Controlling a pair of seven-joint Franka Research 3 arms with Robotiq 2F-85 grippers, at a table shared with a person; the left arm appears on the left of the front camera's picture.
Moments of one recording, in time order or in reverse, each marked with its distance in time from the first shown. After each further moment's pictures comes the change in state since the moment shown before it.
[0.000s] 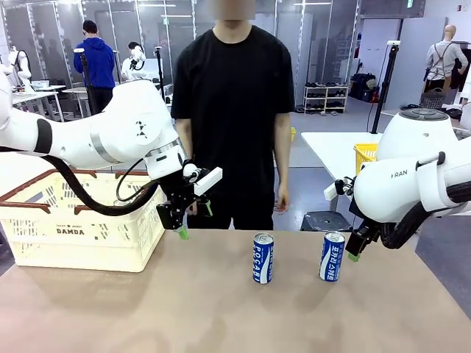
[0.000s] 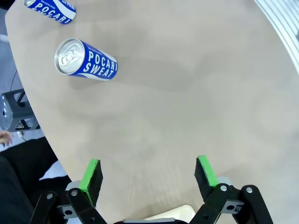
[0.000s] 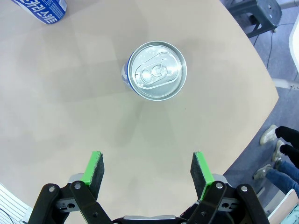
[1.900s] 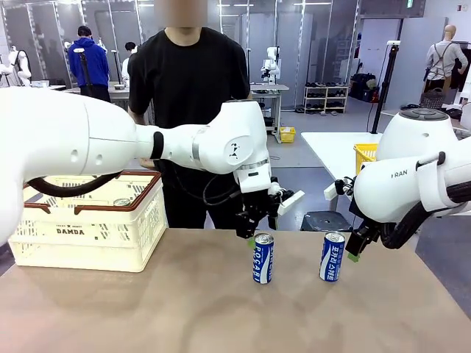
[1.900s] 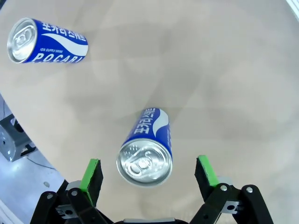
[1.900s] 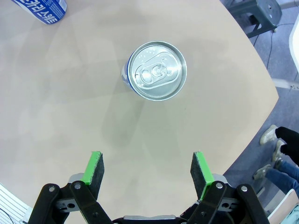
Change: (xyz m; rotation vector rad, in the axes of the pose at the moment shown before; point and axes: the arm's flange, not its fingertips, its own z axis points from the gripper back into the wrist) left arm 0.113 0.118 -0.104 -0.106 0.101 -0.142; right arm 0.000 0.000 0.000 0.000 0.000 0.000
